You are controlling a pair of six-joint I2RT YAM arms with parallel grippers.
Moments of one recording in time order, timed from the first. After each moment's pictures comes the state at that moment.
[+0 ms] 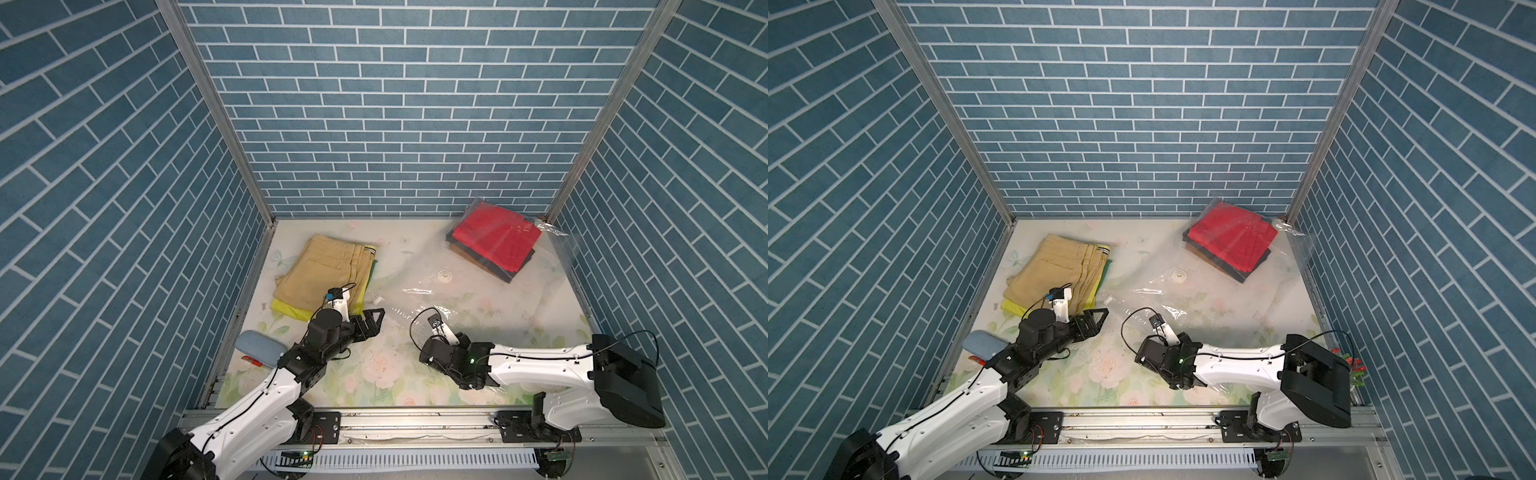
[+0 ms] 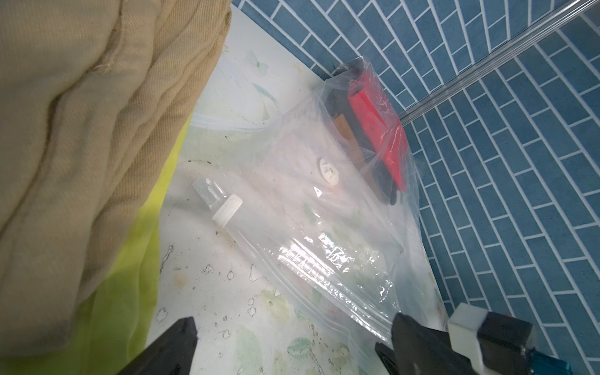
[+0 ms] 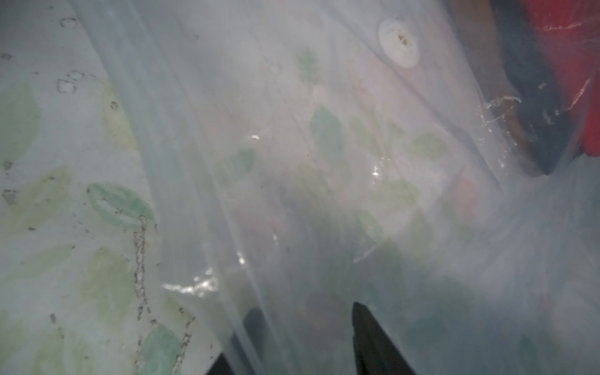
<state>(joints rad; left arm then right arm) -0.56 0.82 0.29 0.10 0.09 -0.80 1.28 1.42 0.71 -0.49 0.67 0.55</state>
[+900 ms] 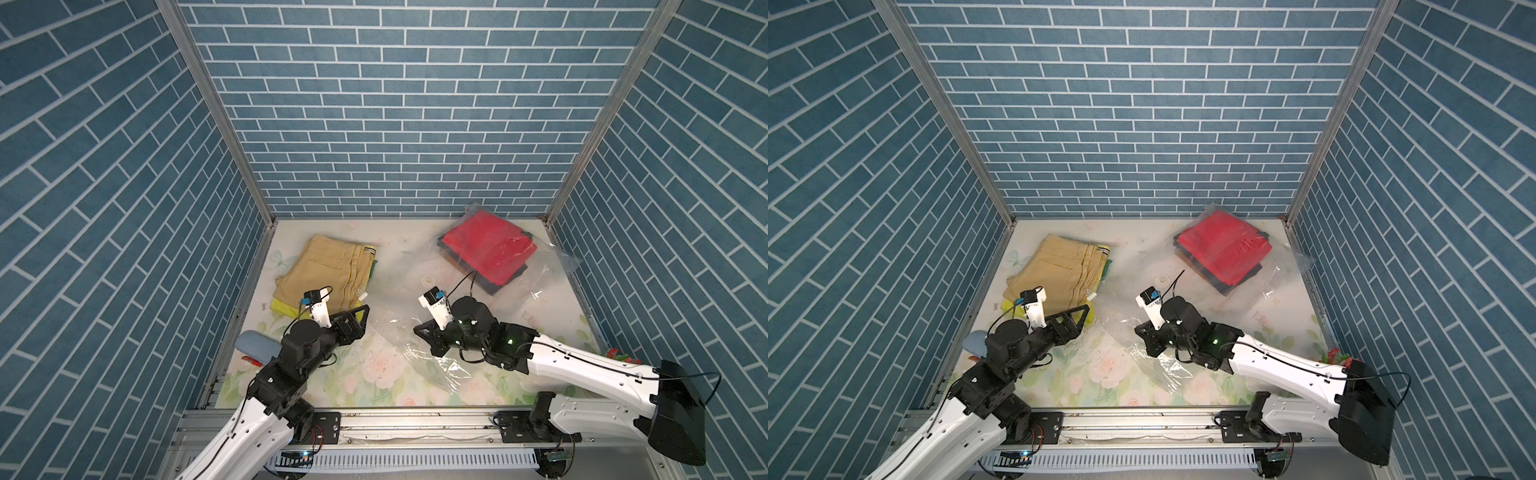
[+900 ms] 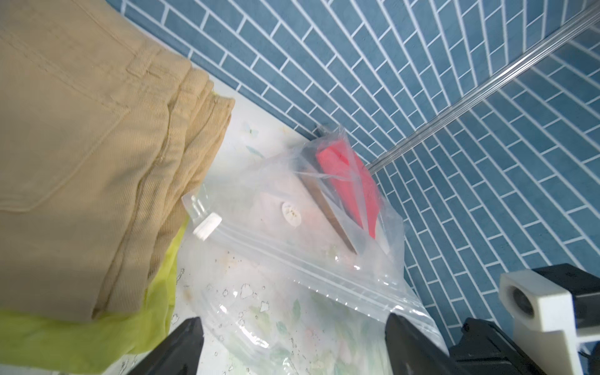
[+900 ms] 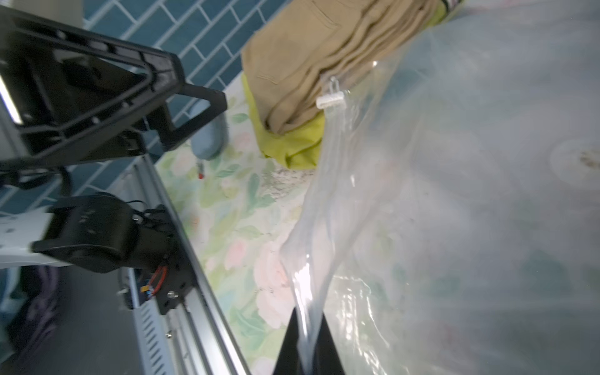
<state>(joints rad) -0.56 0.43 0.39 -0.23 -0.02 -0.80 1.05 1.15 0.76 -0.15 -0.21 0.38</state>
